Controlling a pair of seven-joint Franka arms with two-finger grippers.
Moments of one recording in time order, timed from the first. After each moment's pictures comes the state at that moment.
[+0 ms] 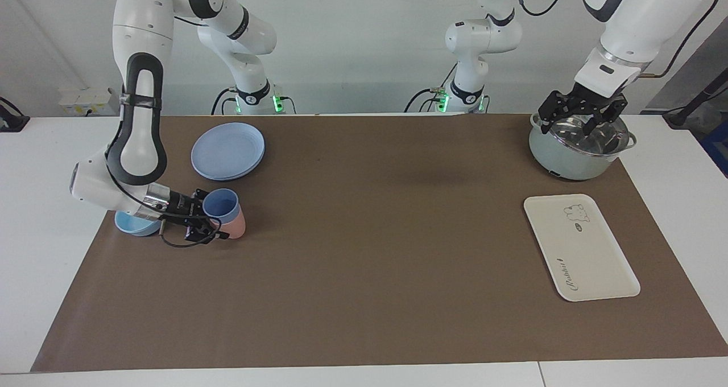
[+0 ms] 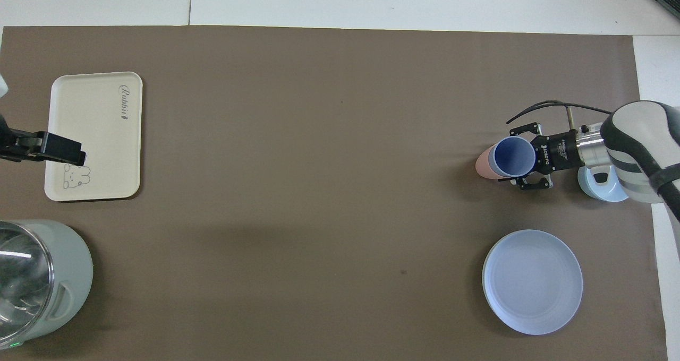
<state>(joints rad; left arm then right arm) 0.00 -0.03 -0.04 -1.62 -0.01 1.57 0.09 -0.17 0.43 -0.04 -1.88 0.81 1.89 0.76</state>
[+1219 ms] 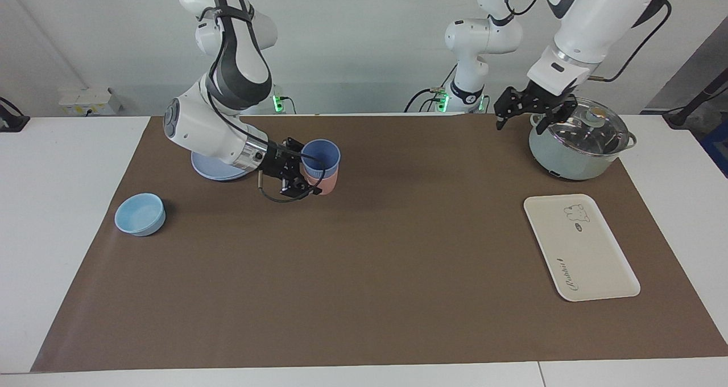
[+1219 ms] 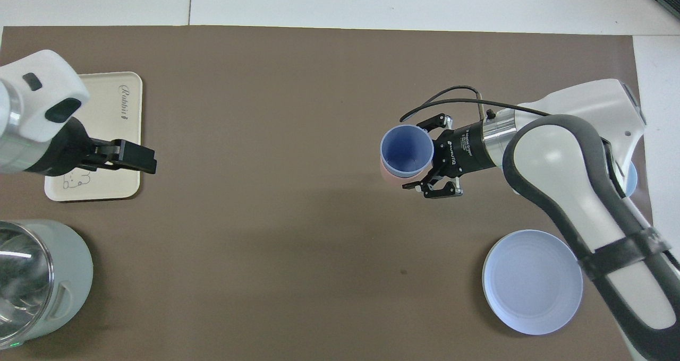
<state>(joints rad) -0.15 -0.05 -0.07 -1.68 -0.13 1.63 -0.12 0.25 0.16 -0.04 -1.89 0.84 1.95 1.41</state>
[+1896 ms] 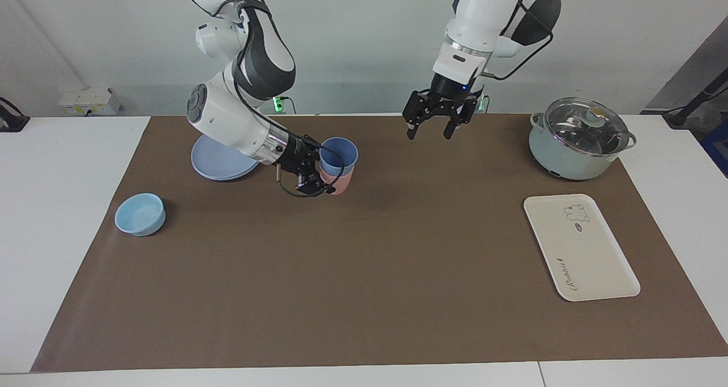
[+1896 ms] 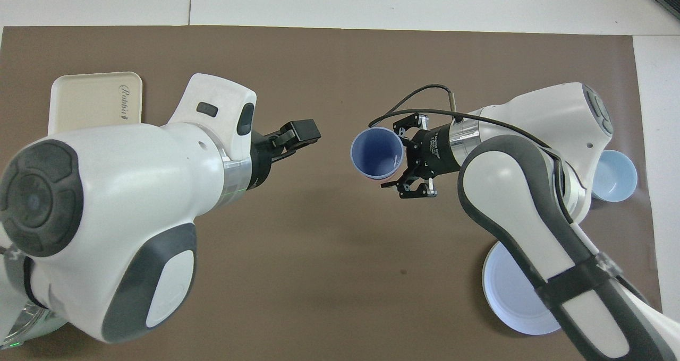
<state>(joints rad) -0.50 -0.06 -0.08 -1.83 -0.21 2.23 -0.88 0.34 0.16 -0.04 -1.88 0.76 2.07 1.46</state>
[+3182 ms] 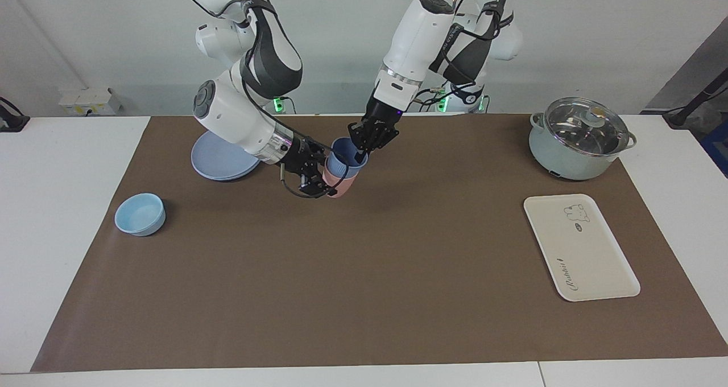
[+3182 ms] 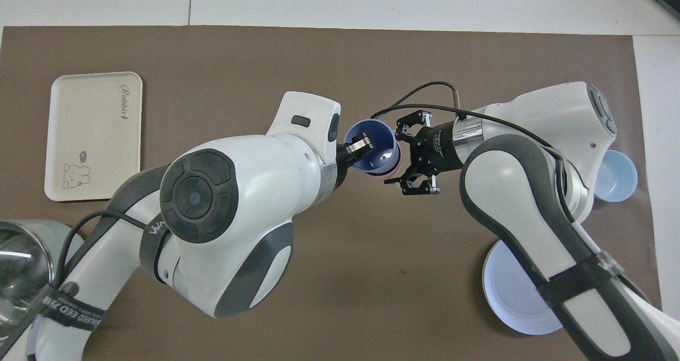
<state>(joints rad) -0.62 0.08 -0.06 -1.75 -0.21 2.27 -1.00 0.34 0.16 -0.05 -1.88 0.75 2.08 1.46</state>
